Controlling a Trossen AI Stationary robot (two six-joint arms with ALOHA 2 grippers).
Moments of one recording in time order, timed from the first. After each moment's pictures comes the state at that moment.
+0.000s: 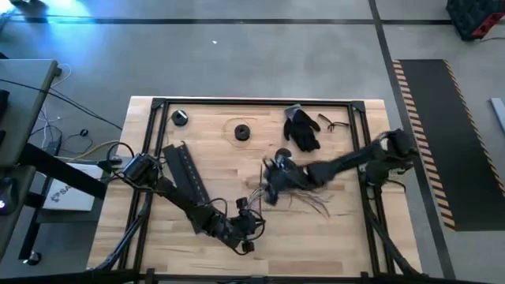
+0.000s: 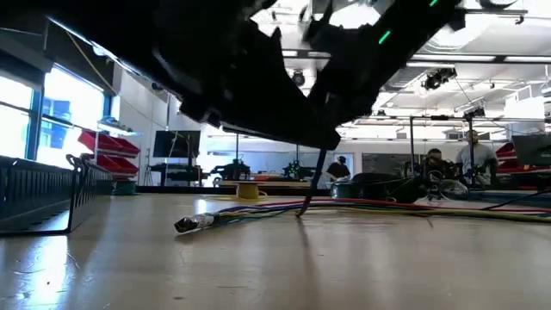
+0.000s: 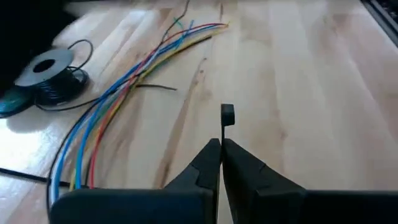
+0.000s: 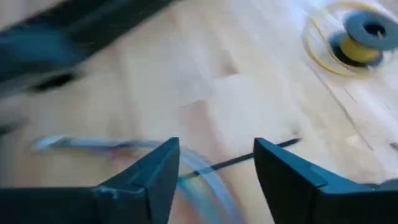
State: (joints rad) left arm -0.57 2.05 1.12 0.31 -0.68 -0.32; right arm 0.14 1.76 1.00 -0.08 0.32 0.39
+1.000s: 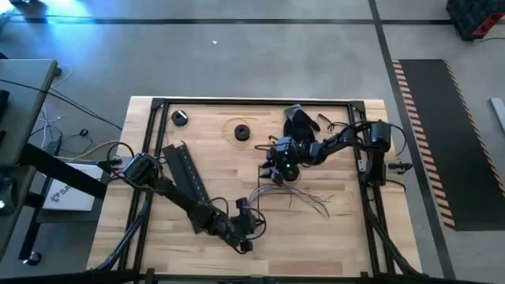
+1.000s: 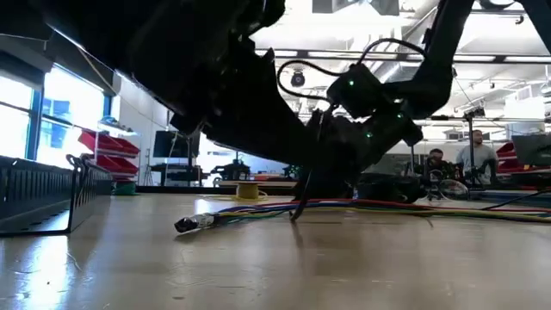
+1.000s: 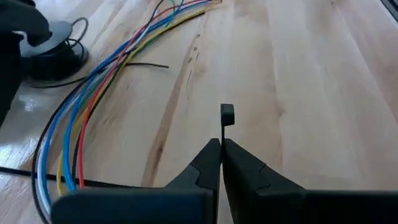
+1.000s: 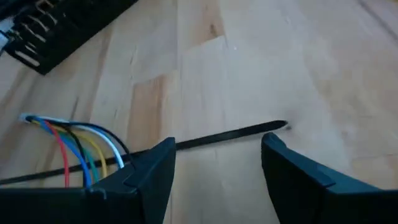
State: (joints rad) left arm -0.55 2.05 1.12 0.25 -0.60 -0.33; right arm -0.15 1.95 0.72 0.51 -0.33 0.17
